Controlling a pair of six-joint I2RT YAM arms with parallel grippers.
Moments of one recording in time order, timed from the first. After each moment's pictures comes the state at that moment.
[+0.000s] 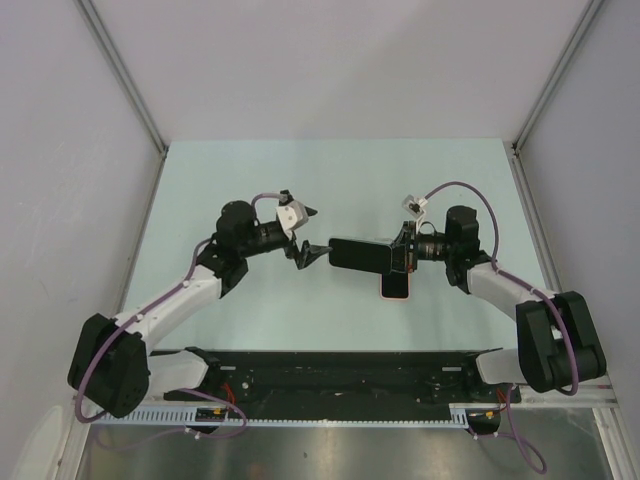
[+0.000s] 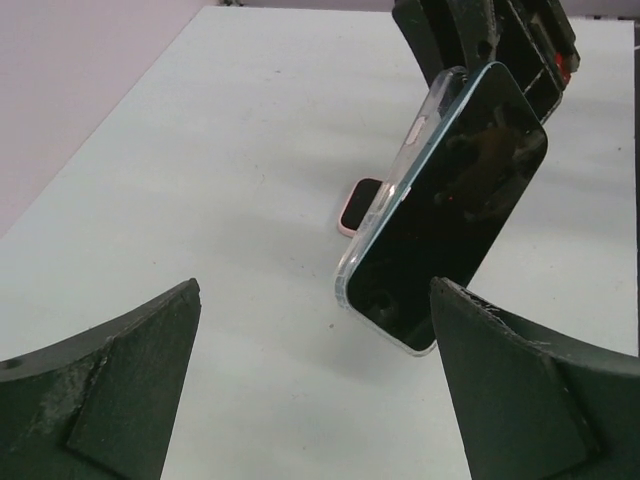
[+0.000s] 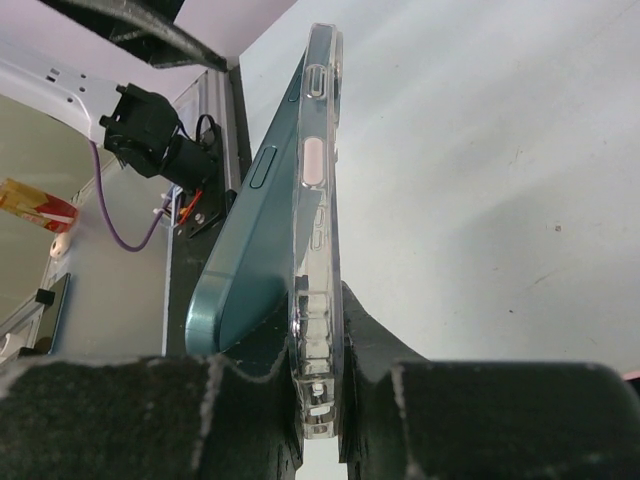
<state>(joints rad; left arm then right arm) -0.48 1.21 0.73 0.34 0.69 0.24 0.24 1.35 0.60 0.44 -1.18 0.30</state>
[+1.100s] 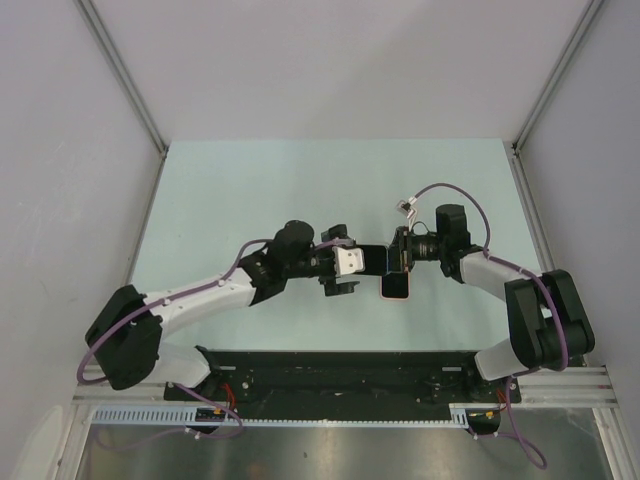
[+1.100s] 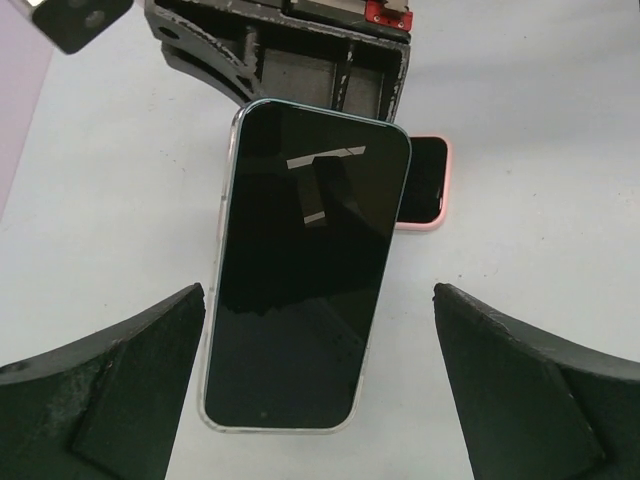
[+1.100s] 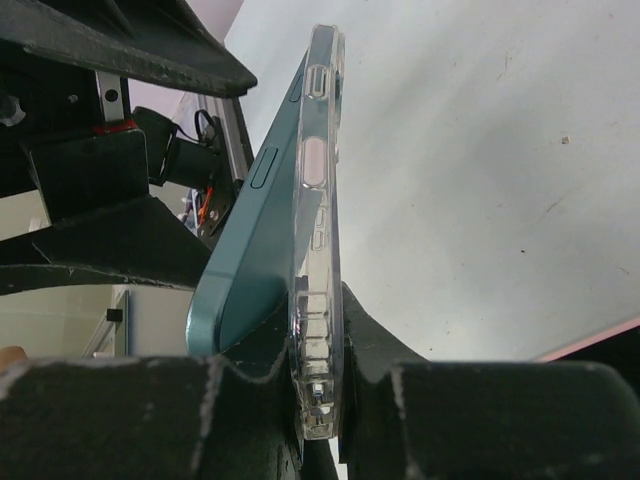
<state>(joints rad) -0.84 1.34 0.81 0.13 0.40 0.59 0.24 1.47 0.67 0.24 -1.14 0.34</state>
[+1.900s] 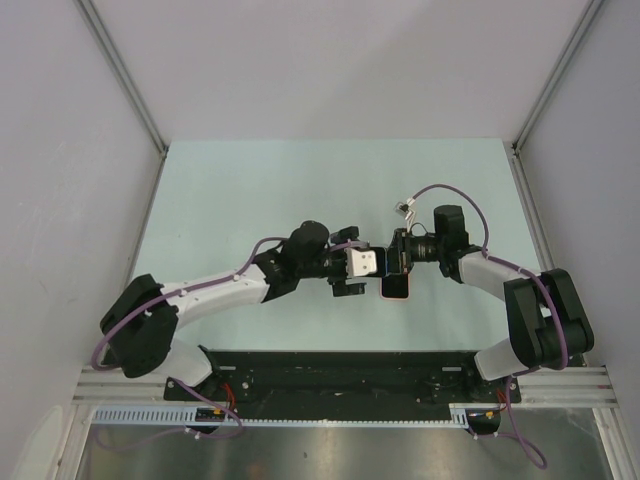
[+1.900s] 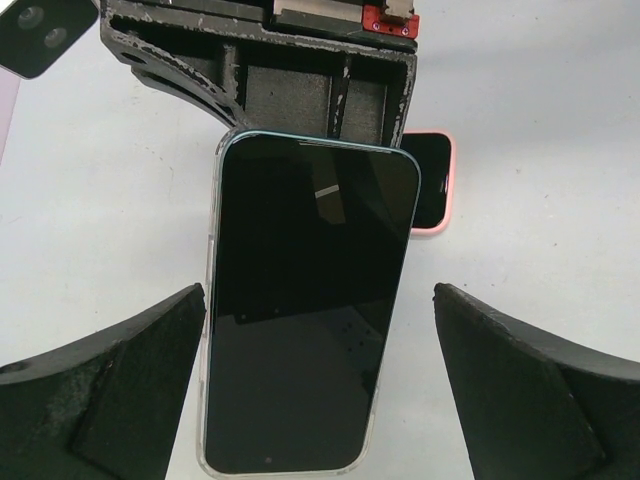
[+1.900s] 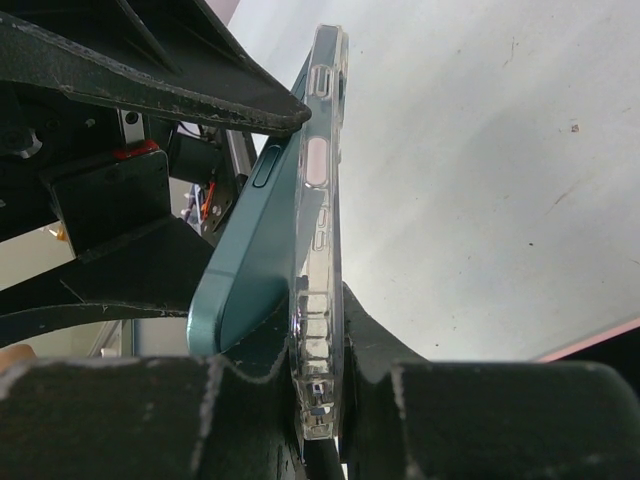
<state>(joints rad) -0.89 1.45 0.88 0.11 0.34 0.61 0.26 1.48 0.67 0.22 -1.13 0.34</state>
